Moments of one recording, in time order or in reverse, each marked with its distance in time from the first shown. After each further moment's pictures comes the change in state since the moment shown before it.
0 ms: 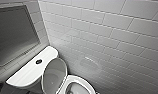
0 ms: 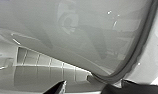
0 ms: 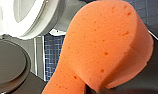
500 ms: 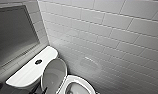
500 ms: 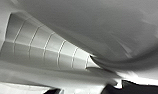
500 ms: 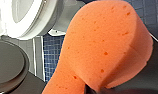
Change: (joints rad) left arm -0.114 0.033 0.105 -0.027 0.135 0.031; right arm -0.002 -0.003 0.000 0.008 0.000 0.000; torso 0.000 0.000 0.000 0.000
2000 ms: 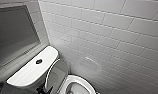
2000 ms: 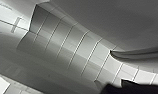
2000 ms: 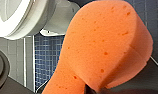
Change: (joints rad) left arm -0.091 -0.008 0.190 -0.214 0.242 0.072; right arm 0.020 0.030 -0.104 0.006 -0.023 0.003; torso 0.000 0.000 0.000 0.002
